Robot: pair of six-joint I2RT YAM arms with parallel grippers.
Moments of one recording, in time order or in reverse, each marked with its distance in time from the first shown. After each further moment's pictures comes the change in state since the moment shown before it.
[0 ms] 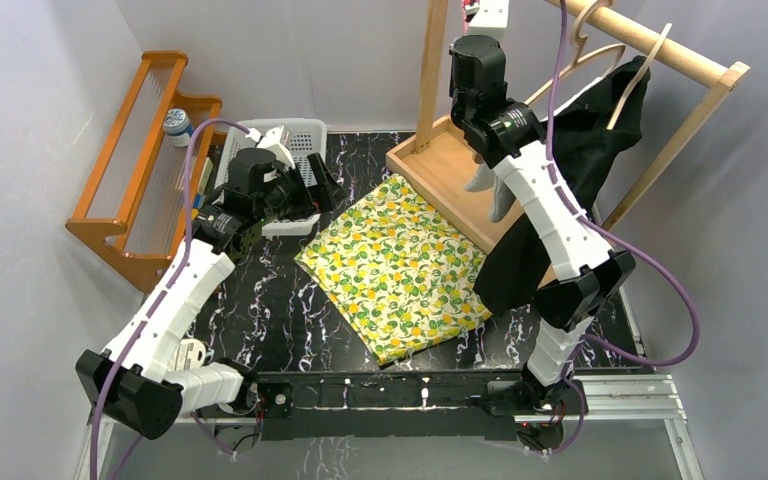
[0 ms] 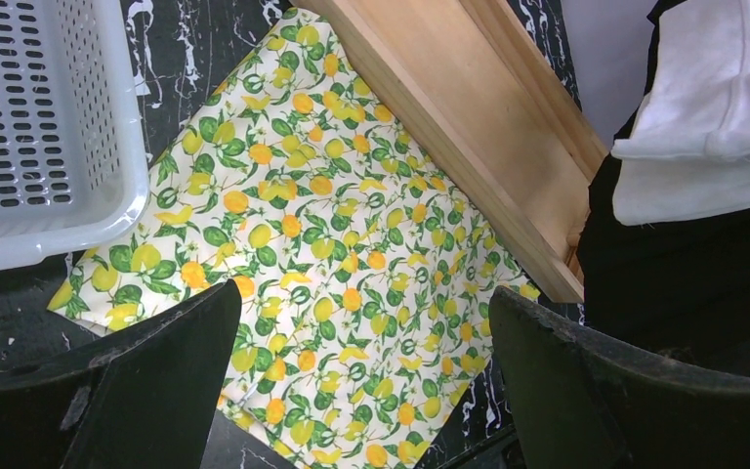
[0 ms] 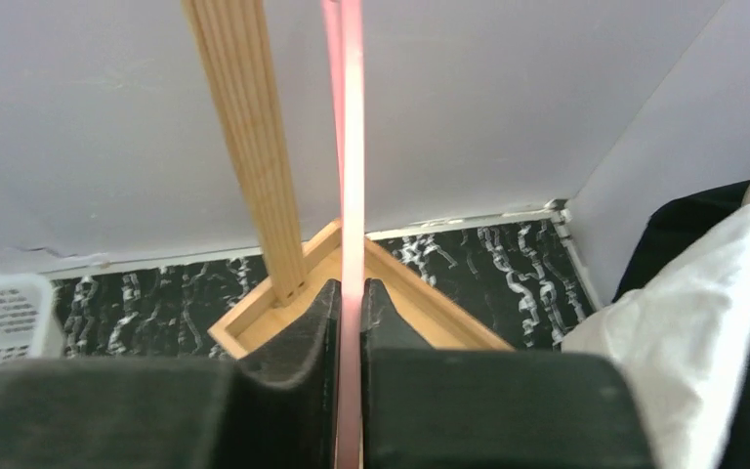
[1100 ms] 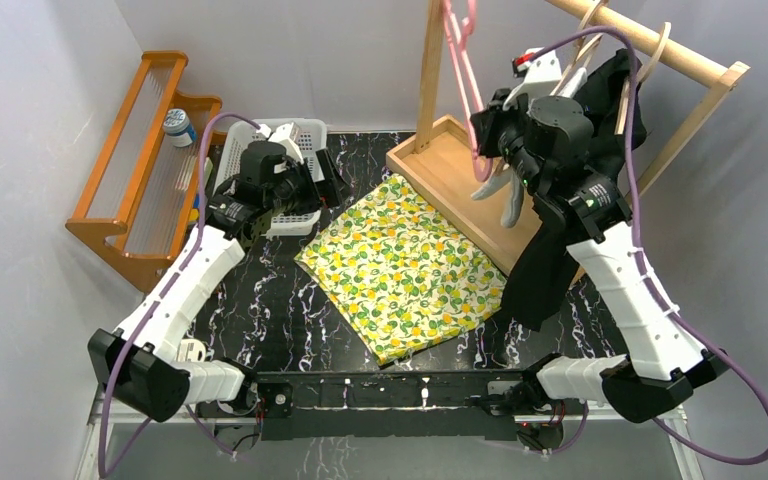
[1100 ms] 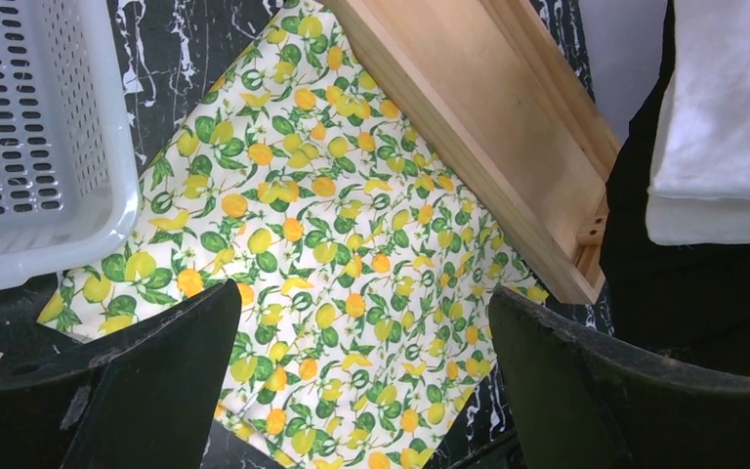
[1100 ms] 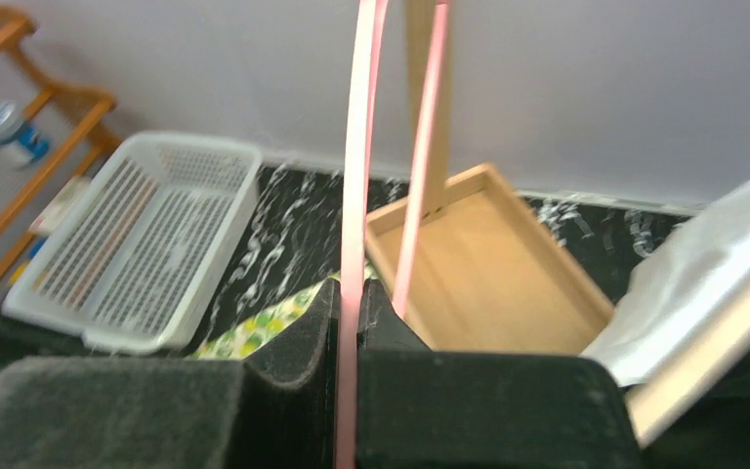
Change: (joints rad) left arm 0.001 0.078 0.020 0.016 0.014 0.006; right arm 0.001 -0.523 -0.478 0.030 -0.393 0.076
